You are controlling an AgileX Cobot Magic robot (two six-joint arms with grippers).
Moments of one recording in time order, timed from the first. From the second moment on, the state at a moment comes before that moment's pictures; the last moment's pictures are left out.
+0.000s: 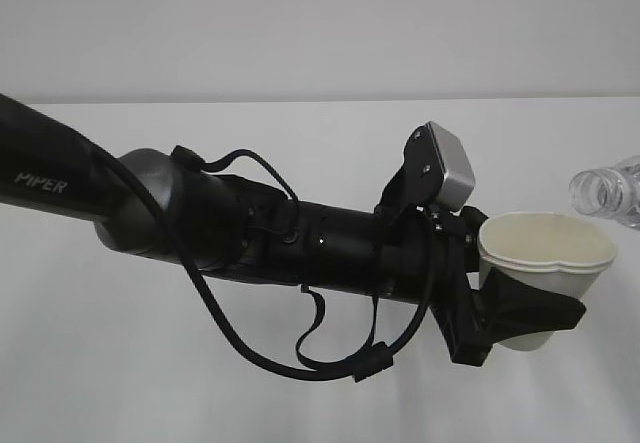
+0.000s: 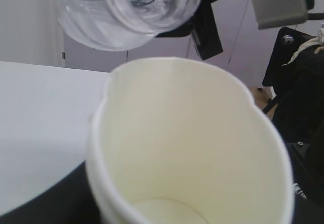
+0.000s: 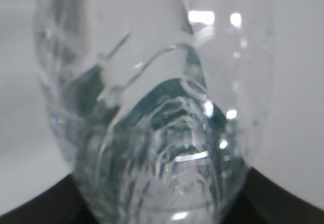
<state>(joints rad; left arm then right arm) -0.82 2.15 -1.22 1.07 -0.99 -0.78 -0.01 1.00 -0.43 -1.76 0.00 0.21</state>
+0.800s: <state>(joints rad) -0.82 2.15 -1.22 1.07 -0.99 -0.78 -0.01 1.00 -0.43 -1.82 0.00 0.21</state>
